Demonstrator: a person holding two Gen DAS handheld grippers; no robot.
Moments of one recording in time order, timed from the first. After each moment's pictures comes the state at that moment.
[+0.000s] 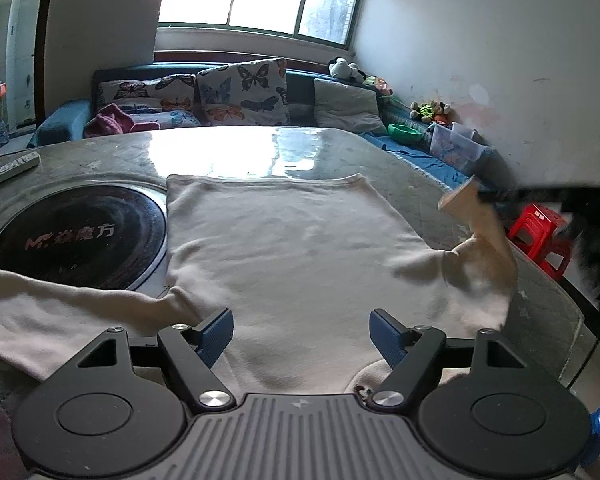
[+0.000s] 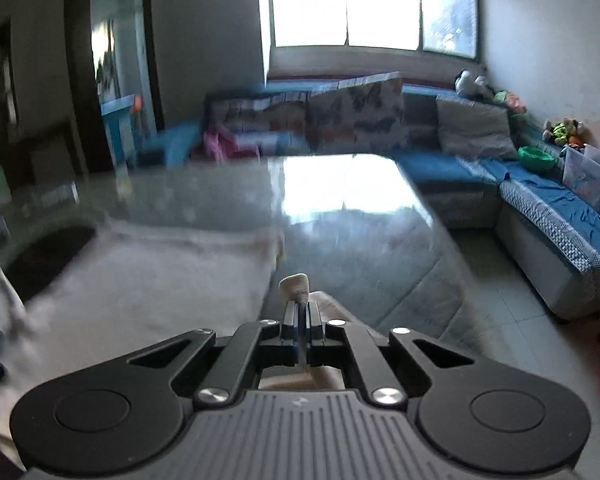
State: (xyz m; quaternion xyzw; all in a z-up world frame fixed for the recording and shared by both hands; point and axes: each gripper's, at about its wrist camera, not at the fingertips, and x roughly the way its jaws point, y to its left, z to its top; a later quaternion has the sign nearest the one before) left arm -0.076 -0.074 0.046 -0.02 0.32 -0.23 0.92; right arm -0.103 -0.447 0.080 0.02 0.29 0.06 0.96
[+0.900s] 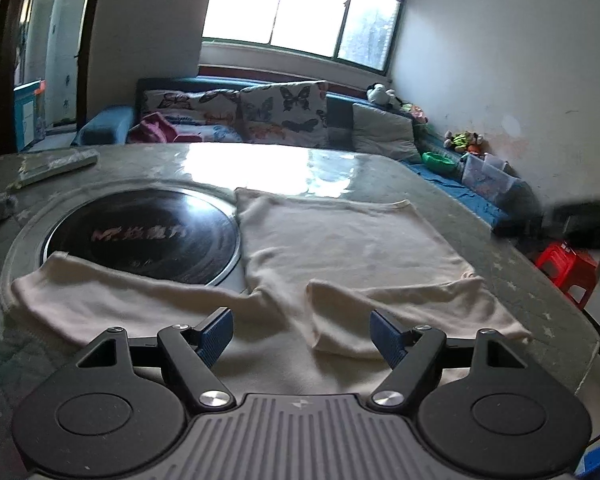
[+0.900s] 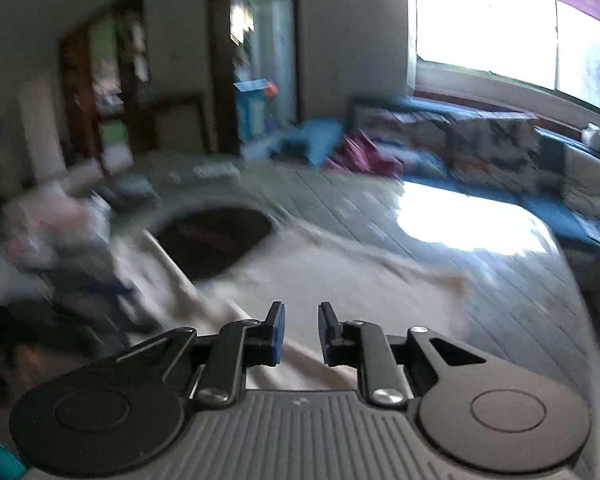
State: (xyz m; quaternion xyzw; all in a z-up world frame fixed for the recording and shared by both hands) left arm -0.090 -0.026 0.055 -0.04 0.30 -0.18 0.94; right arm -0.130 -0.333 0.093 -0.07 0.32 0.22 0.92
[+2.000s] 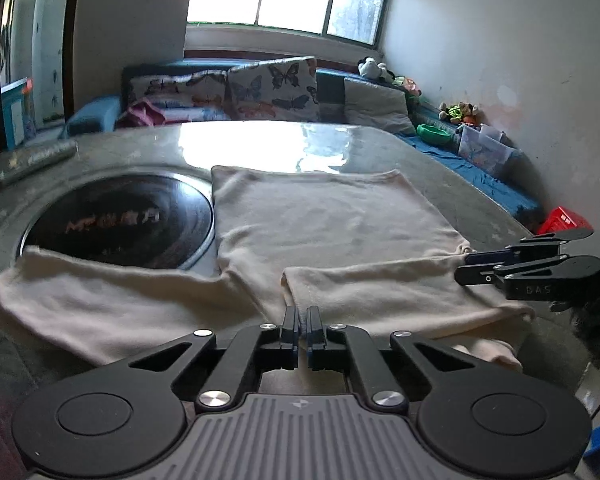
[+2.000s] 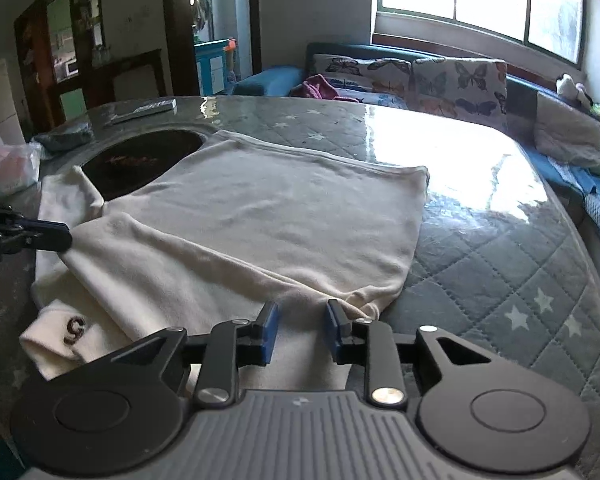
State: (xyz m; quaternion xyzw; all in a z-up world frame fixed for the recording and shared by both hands) left arm -0.080 -0.048 0.040 -0.02 0.34 -0.18 0.92; right arm -0.102 -0.353 0.015 -0.07 0.36 0.19 0.91
